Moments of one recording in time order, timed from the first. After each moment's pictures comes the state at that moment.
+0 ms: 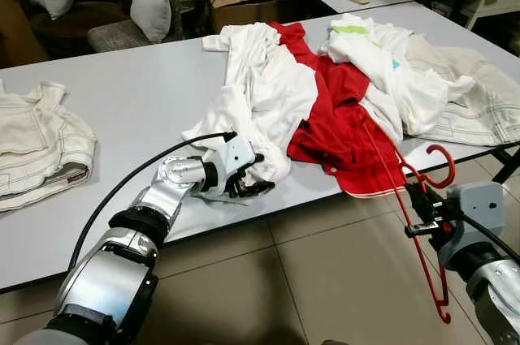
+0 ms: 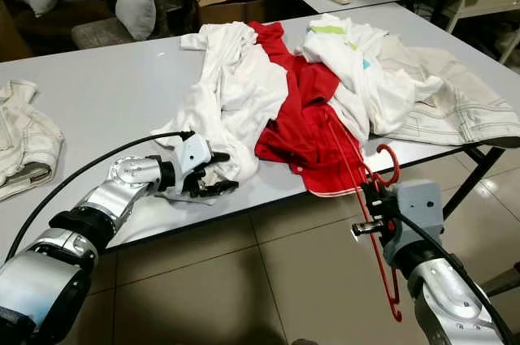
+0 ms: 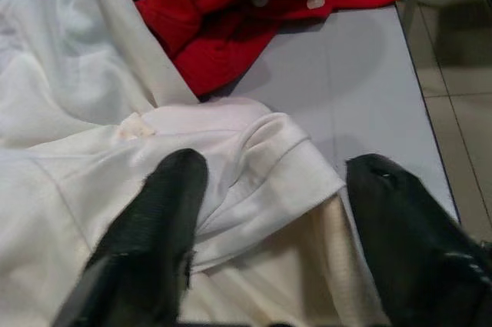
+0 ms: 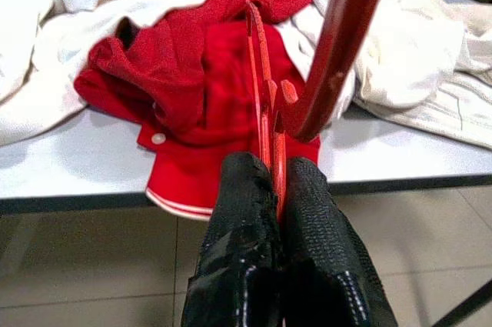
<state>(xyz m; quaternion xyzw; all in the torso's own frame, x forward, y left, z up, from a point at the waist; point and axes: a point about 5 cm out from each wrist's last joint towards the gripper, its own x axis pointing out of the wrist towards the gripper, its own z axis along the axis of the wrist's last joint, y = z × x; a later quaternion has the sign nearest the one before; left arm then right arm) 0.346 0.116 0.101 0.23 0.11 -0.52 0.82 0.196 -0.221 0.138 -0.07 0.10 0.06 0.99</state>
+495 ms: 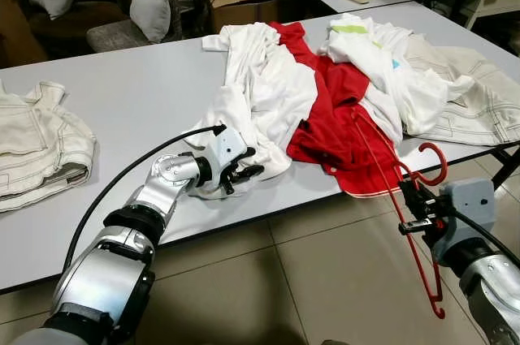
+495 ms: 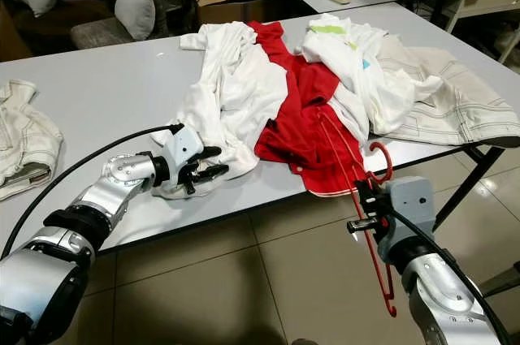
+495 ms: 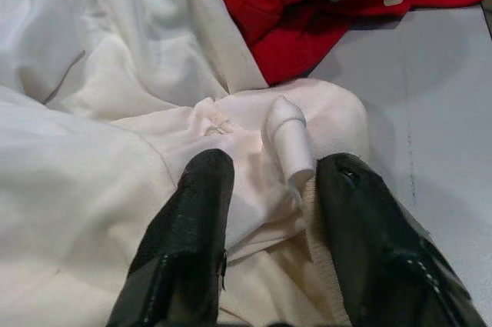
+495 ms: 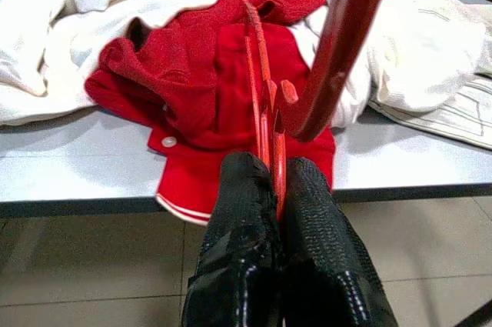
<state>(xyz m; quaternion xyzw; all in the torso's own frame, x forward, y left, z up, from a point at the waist) 0.353 0.126 0.104 0.22 0.10 -0.46 0.86 0.202 -0.215 0.135 -0.06 0.10 0.08 0.99</state>
